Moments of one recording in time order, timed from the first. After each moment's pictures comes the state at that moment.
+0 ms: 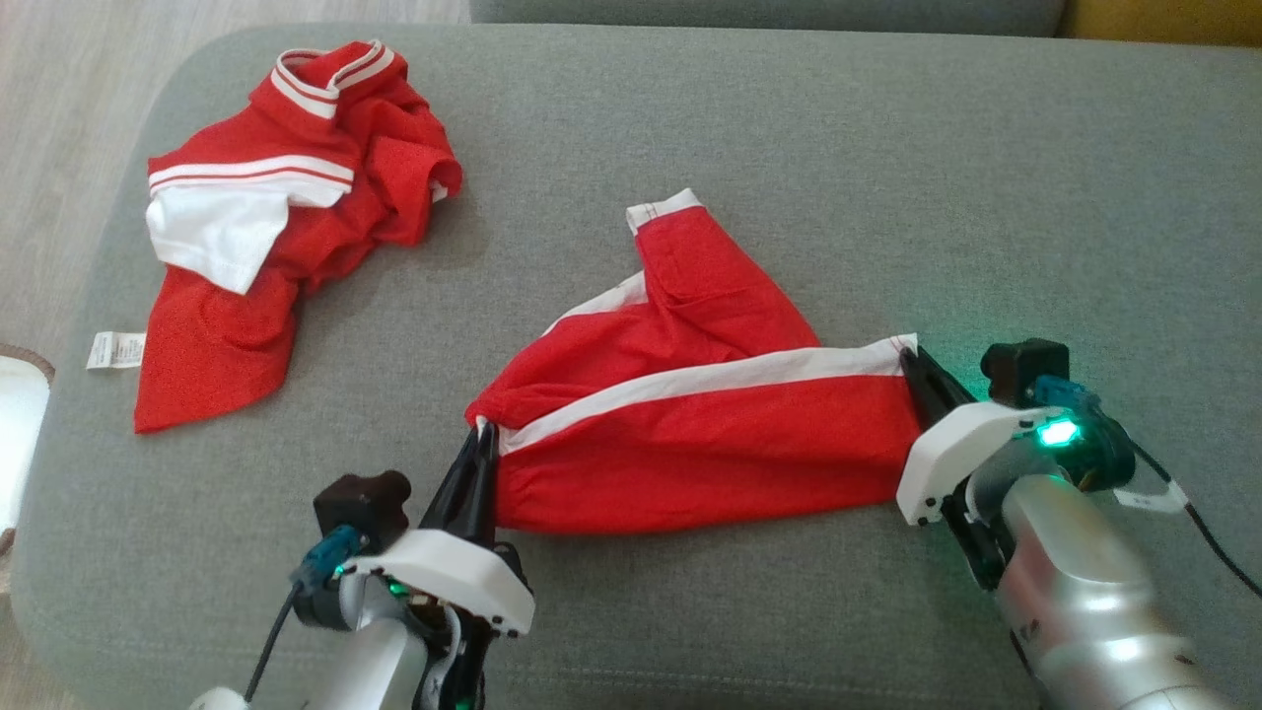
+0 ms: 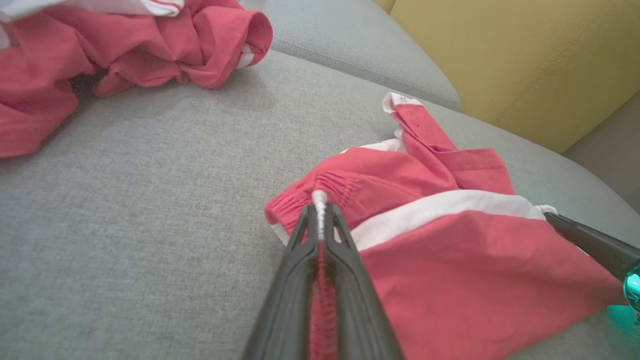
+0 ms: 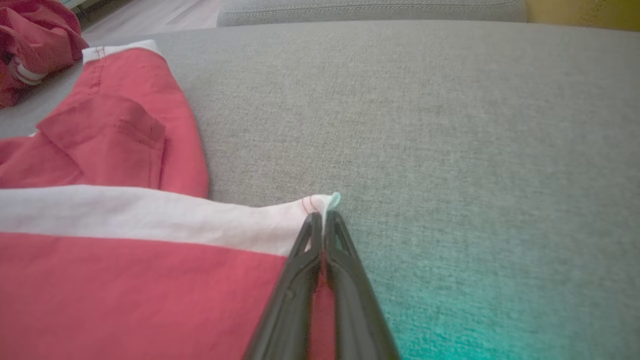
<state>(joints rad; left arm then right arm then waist) -0.16 0.04 -0.41 0.43 -0.46 0.06 -0.26 -0.57 -0.10 0.25 1.04 0.21 0.13 -0.16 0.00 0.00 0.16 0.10</state>
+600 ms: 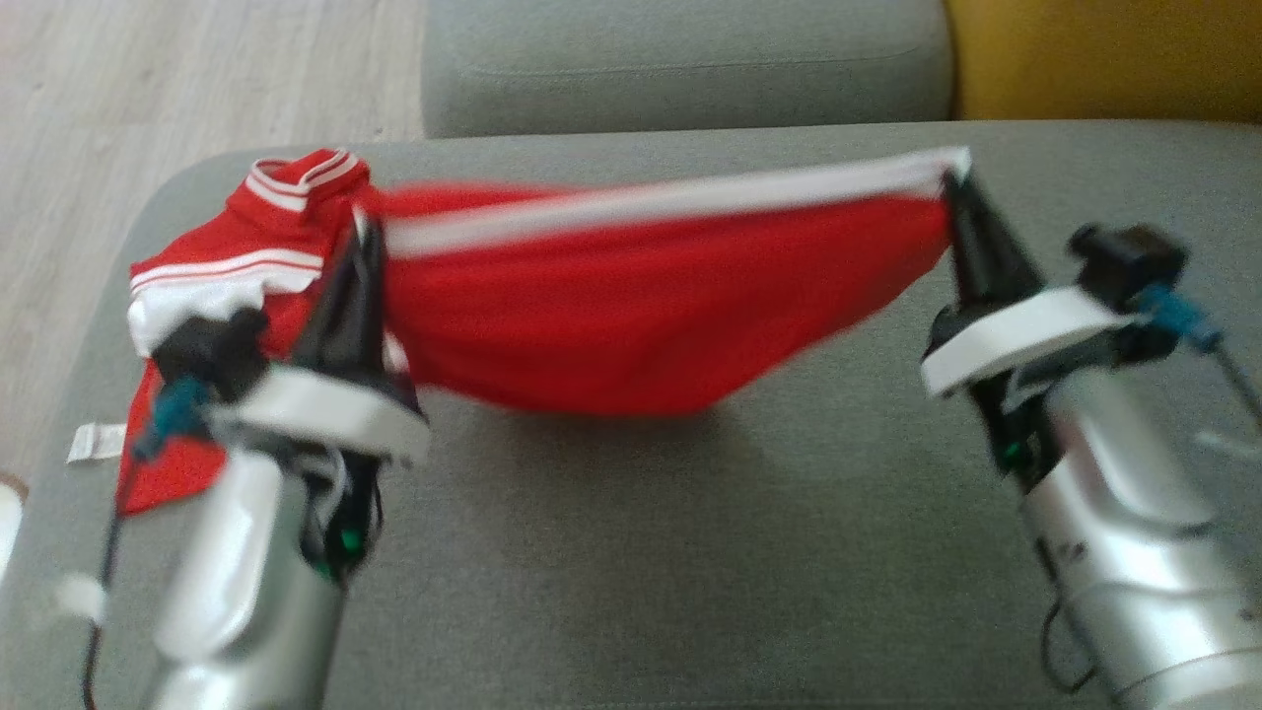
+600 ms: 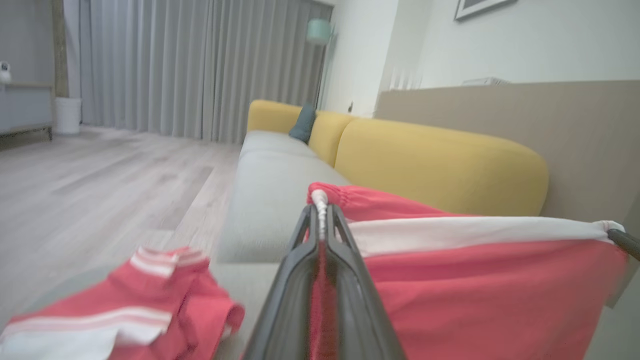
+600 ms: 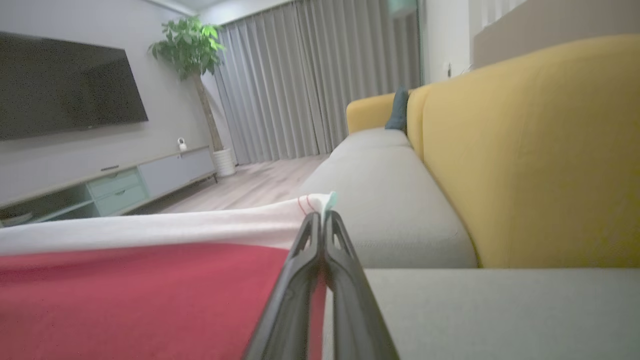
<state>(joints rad) -0.37 0.10 -0.21 0.34 -0.35 -0.07 -0.25 -0.58 -0.15 0.26 0.68 0.40 0.13 -0.25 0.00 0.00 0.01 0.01</state>
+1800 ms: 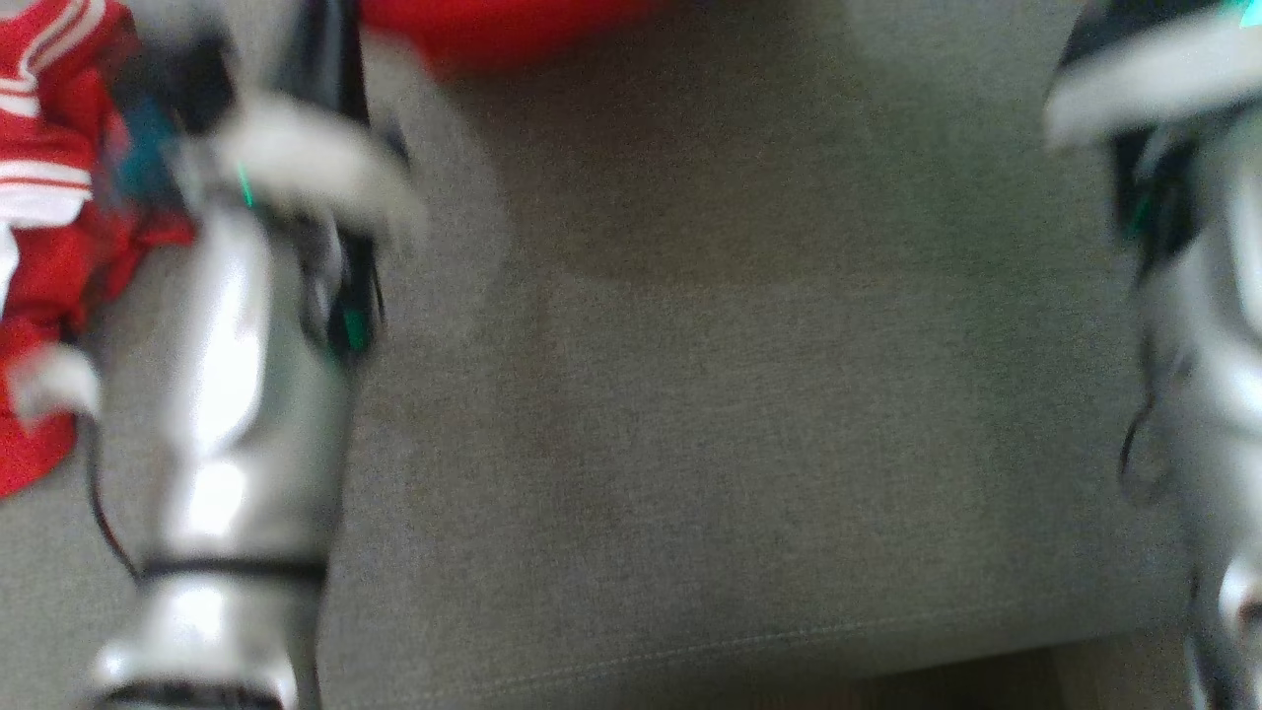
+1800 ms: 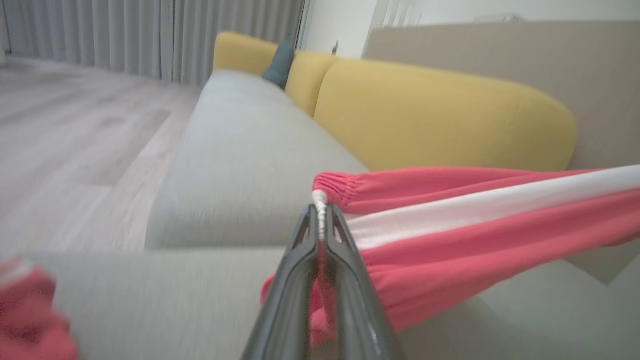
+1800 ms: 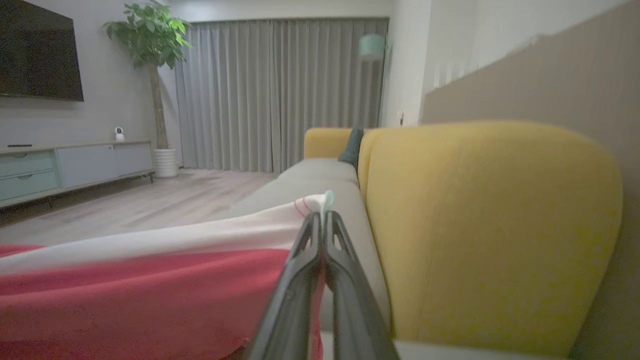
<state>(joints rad) -0.83 0.03 -0.14 0.62 -0.27 -0.07 -0.26 -0.91 -0.24 0.18 0.55 0.26 0.13 -0.26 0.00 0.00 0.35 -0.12</state>
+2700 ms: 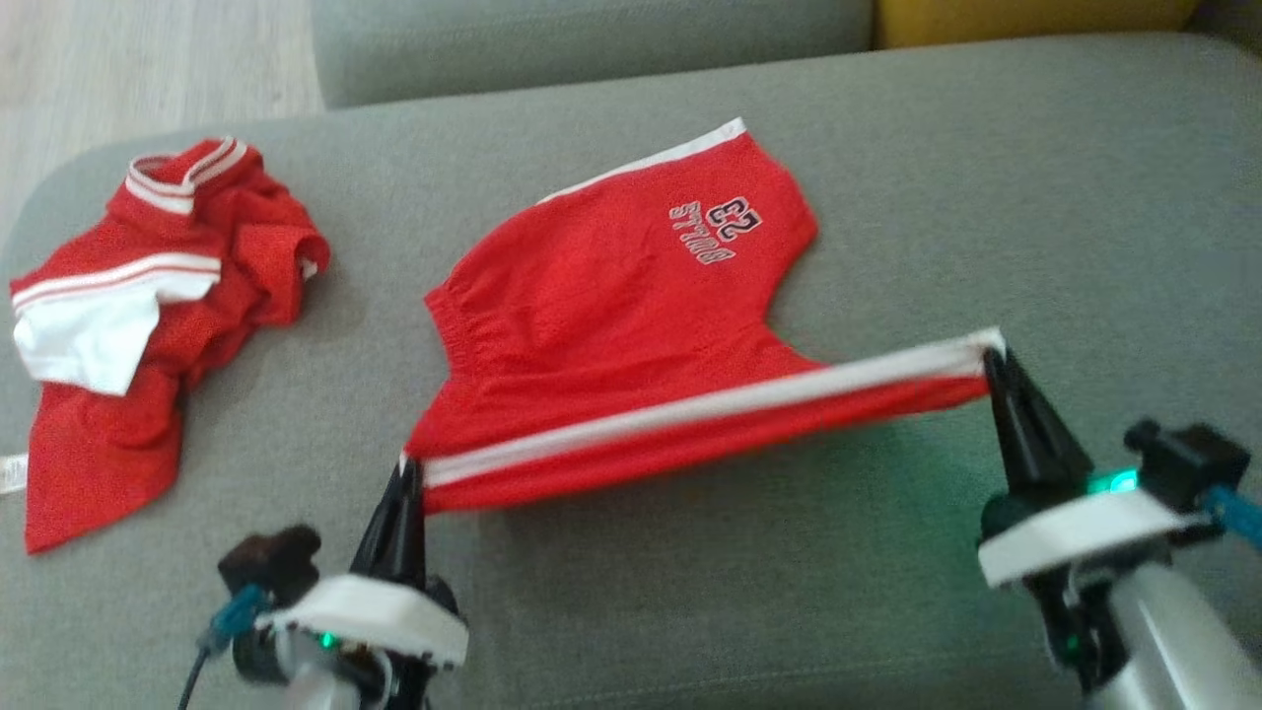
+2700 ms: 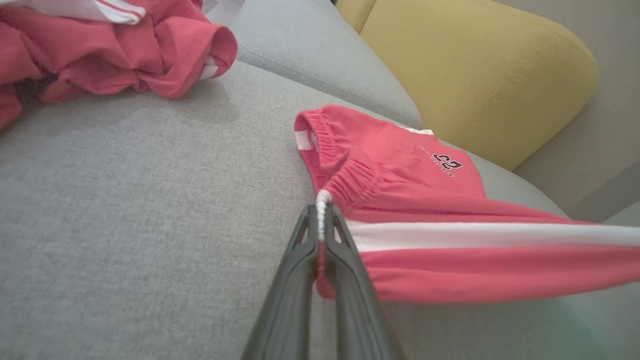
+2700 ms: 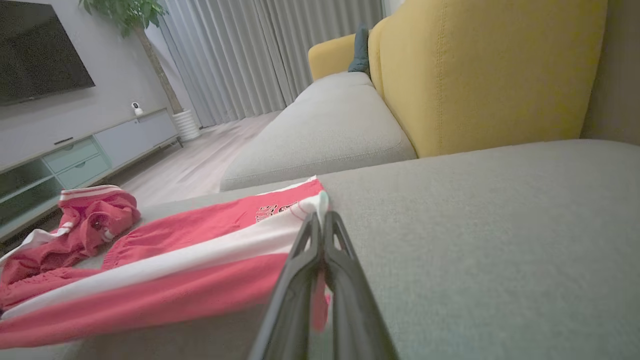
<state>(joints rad) -0.03 0.02 -0.19 0.37 -0.46 -0.02 -0.26 -0.10 -0.22 0.19 0.25 0.43 0.13 -0.18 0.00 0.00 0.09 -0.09</state>
